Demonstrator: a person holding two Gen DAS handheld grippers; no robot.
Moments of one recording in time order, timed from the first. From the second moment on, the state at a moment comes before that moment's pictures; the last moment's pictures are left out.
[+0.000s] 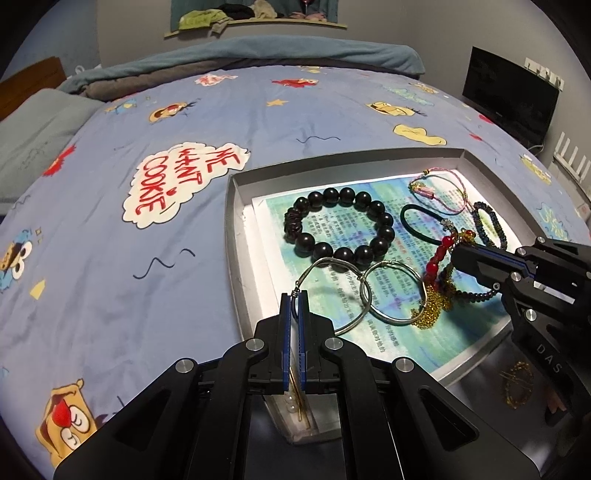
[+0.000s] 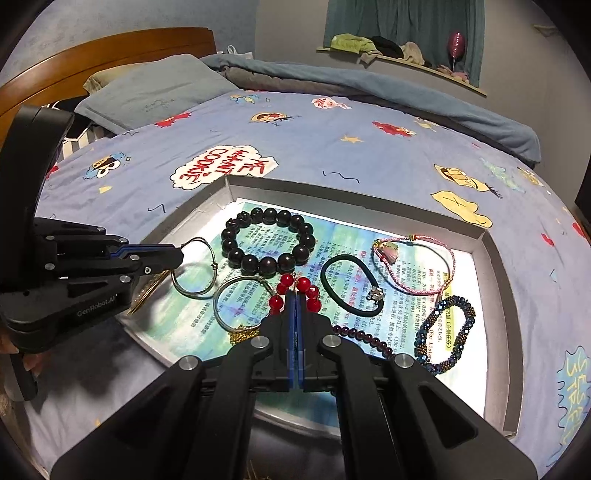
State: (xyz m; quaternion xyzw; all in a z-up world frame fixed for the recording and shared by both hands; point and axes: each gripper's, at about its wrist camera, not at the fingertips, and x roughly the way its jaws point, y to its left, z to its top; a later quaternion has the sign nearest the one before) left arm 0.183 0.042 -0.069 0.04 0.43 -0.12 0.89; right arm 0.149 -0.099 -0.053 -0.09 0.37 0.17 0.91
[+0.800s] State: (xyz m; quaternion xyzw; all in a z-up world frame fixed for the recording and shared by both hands) left arm 0.172 0.041 -0.058 0.07 0.39 -0.09 0.91; right arm 0.145 -0.112 -0.048 -0.08 0.37 0.15 0.91
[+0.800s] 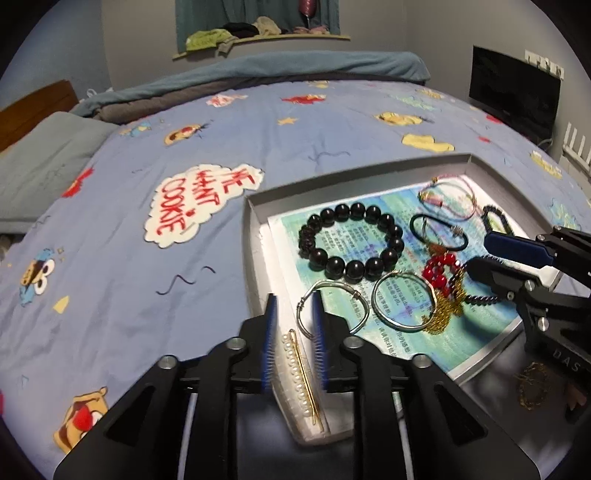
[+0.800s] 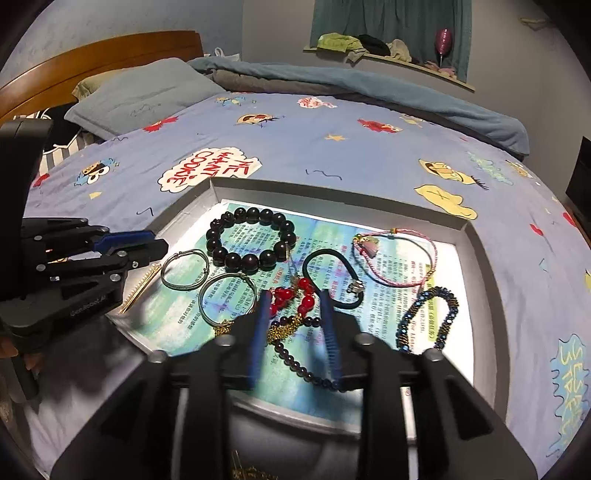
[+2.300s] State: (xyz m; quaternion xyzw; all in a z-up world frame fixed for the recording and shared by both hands) left arm 0.043 0.061 -0.043 0.03 0.34 -0.08 0.94; right arm 0.020 -0.175 -0.033 -0.07 0.35 0.10 0.93
